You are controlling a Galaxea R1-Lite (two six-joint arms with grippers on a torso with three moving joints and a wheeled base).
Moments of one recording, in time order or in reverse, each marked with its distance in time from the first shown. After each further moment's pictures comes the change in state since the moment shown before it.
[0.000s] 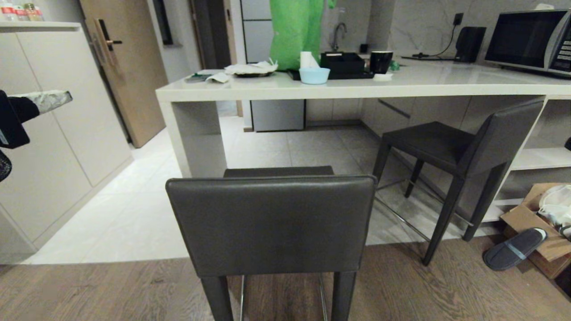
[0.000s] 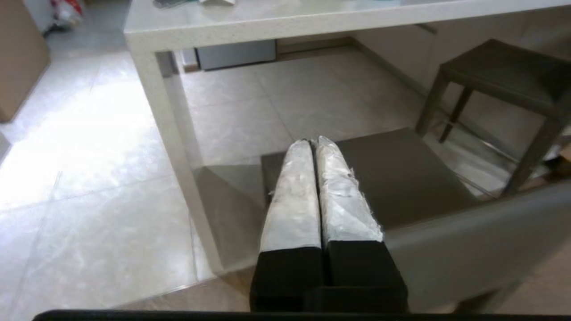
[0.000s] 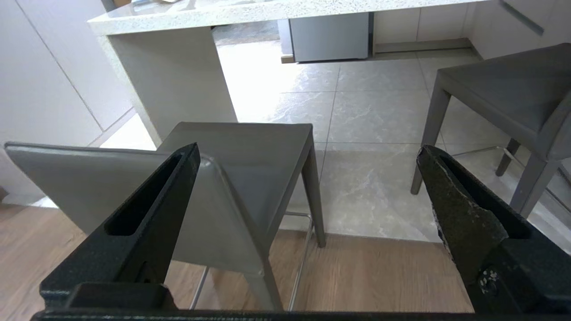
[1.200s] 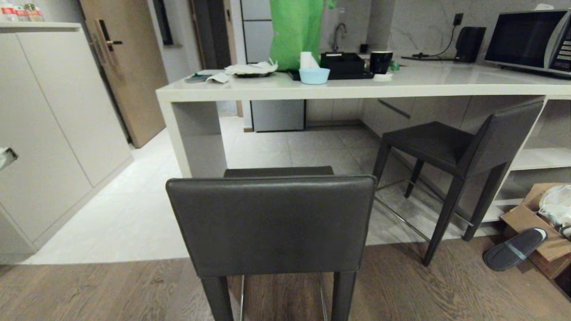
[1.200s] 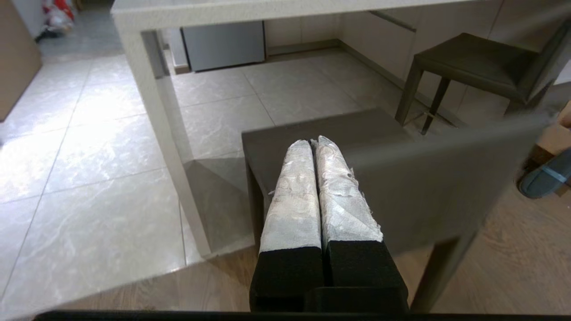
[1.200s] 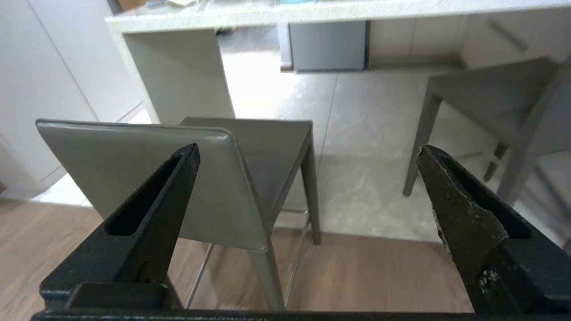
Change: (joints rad) left arm -0.034 -0.380 0.263 0.094 0.022 -0.012; right arm -0.031 -0.250 -0.011 0.210 0.000 -0.024
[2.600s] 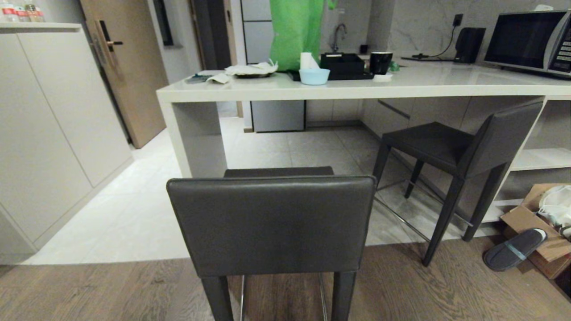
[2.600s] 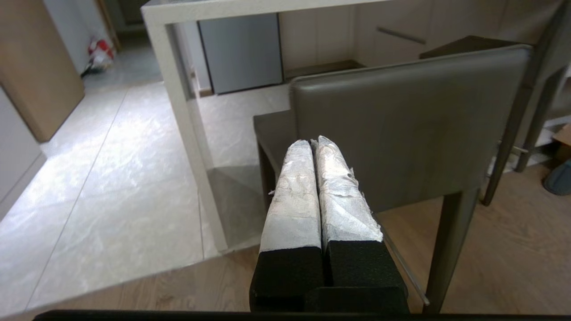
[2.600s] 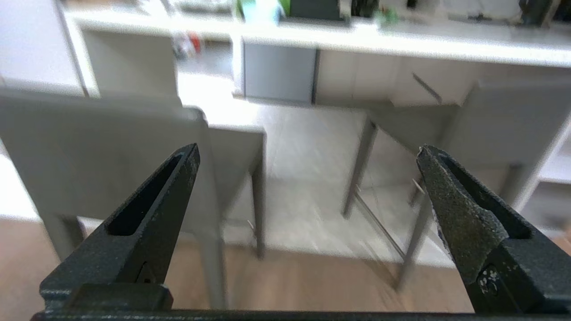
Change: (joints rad) left arm -0.064 -0.549 0.251 0.195 0.100 0.050; right arm -0.084 -0.318 0.133 0.098 -0.015 -0.153
